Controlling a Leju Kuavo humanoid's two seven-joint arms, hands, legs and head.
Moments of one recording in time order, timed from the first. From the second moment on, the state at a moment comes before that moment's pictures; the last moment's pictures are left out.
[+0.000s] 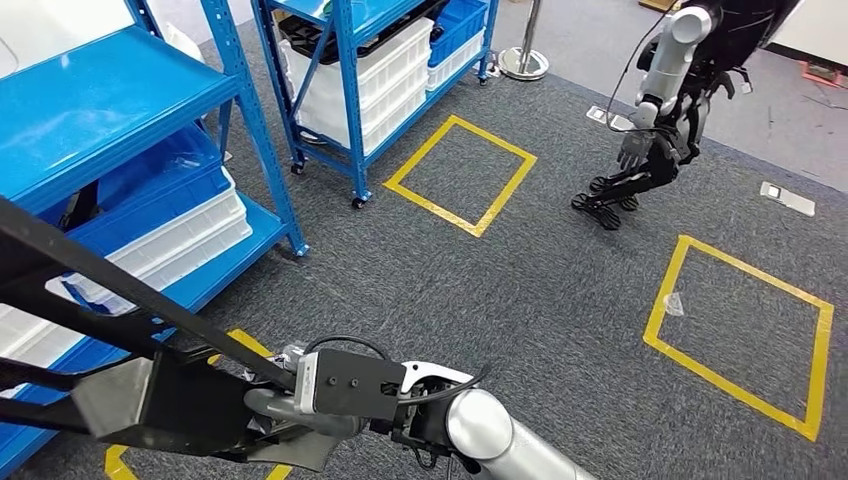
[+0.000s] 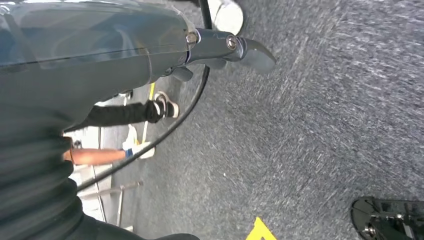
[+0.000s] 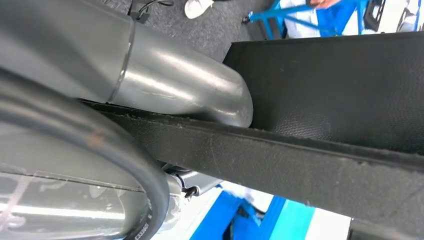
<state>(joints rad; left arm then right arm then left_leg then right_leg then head) -0.07 -0.16 1.06 -0.18 -1.26 0.06 -0.23 -0.20 0.00 0.83 -1.31 -0.07 0.17 -0.39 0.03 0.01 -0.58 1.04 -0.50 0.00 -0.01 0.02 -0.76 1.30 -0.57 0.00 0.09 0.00</state>
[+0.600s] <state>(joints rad) -0.08 -0.16 1.06 -0.18 -1.30 0.09 -0.22 -0.18 -0.02 0.82 -1.34 -0.07 0.13 -0.41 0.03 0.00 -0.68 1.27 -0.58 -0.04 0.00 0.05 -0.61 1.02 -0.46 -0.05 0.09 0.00</state>
